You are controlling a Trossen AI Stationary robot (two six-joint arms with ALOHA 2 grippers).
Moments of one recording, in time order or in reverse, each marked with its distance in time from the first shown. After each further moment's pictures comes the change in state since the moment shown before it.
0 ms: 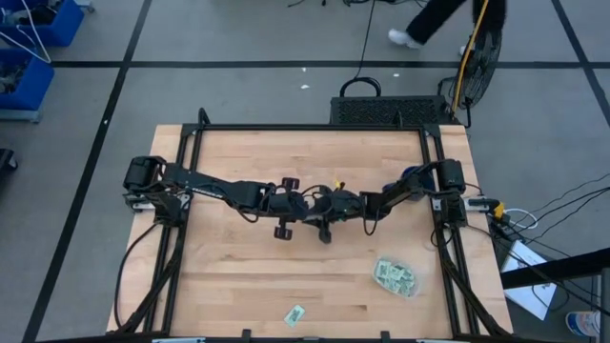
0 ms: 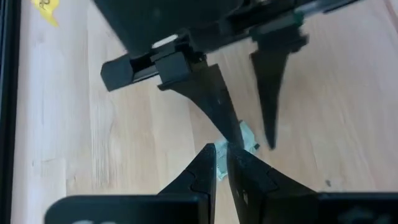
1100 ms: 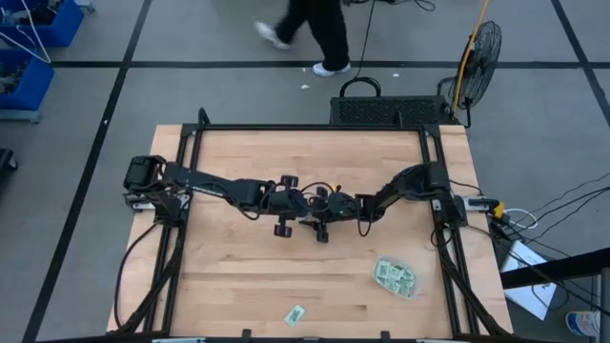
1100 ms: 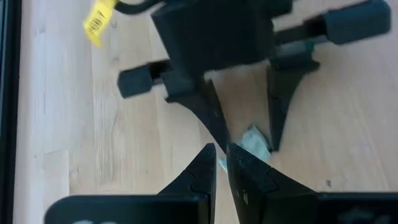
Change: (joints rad) left arm 0.018 0.000 0.000 -0.015 0.000 -0.001; right arm -0.003 0.130 0.024 0.046 0.057 -0.158
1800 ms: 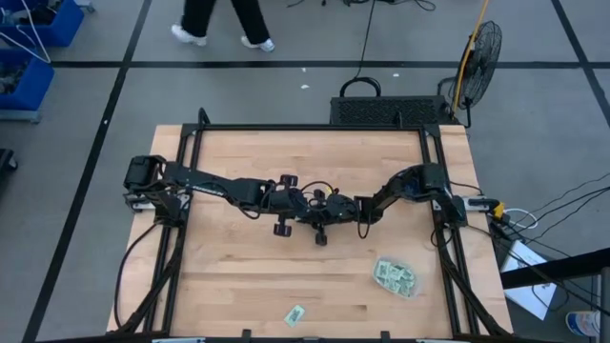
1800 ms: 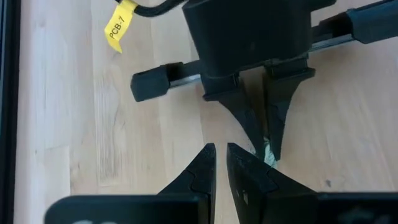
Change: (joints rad) left arm 0.007 0.000 0.000 -0.012 0.000 -0.002; right arm -0.005 0.048 0.008 0.052 0.015 -0.044
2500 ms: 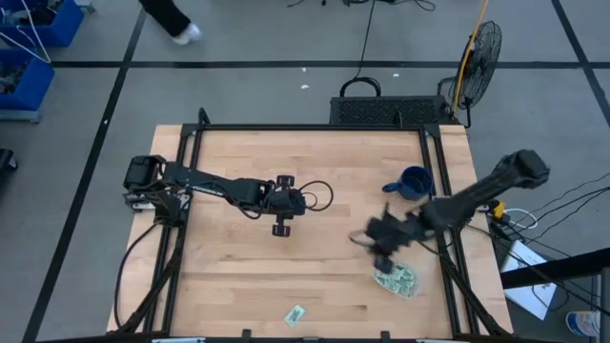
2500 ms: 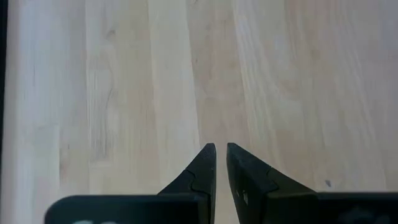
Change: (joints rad) left arm 0.000 0.000 0.000 -0.050 -0.001 -0.067; right arm 0.444 -0.912 -0.002 -1.434 0.023 0.892
